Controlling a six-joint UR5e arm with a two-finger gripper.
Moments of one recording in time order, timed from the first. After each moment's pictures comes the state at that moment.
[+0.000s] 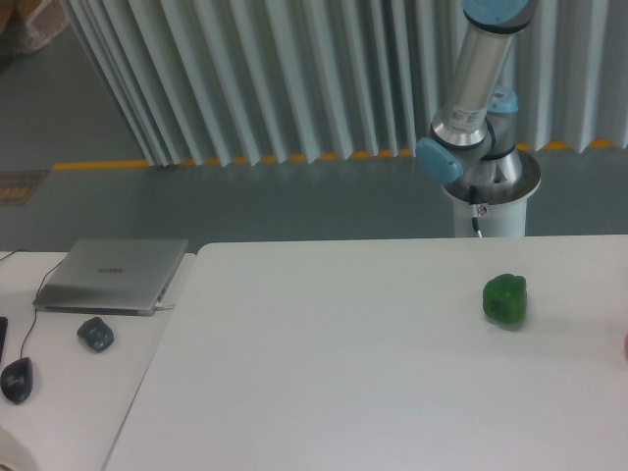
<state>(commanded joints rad) 3.04 -1.90 -1.46 -1.03 1.56 2.29</state>
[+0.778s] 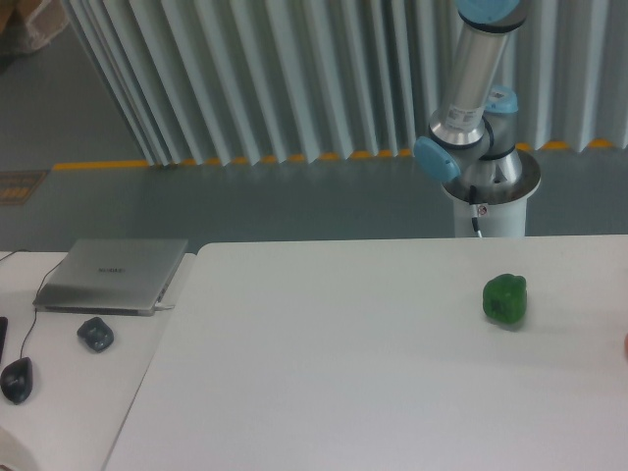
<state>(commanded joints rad) 2.95 -1.86 -1.46 -1.11 1.56 2.10</state>
